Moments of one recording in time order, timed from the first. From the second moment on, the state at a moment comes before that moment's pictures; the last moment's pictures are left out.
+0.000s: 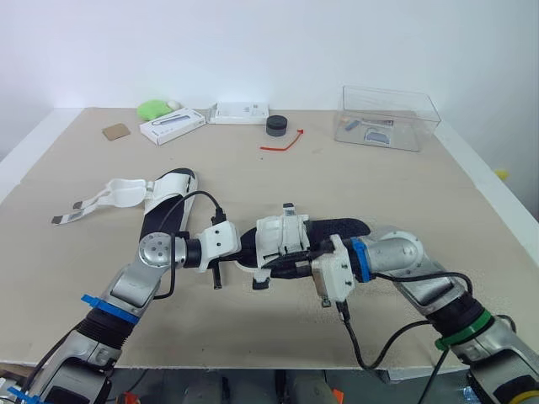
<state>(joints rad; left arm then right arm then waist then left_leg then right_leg) -0.44 0.53 -0.31 0.07 -0.08 0.07 -0.99 -0.54 -0.70 0.46 -0.10 0.26 -0.29 1.03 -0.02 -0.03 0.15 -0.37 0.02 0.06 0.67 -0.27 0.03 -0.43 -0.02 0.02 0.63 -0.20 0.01</state>
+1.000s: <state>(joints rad) -0.44 0.53 -0.31 0.08 -0.08 0.07 -0.99 -0.80 -0.45 0.31 0.14 0.34 0.72 0.87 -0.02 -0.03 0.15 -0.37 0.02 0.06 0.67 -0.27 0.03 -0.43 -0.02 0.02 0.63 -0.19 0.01</state>
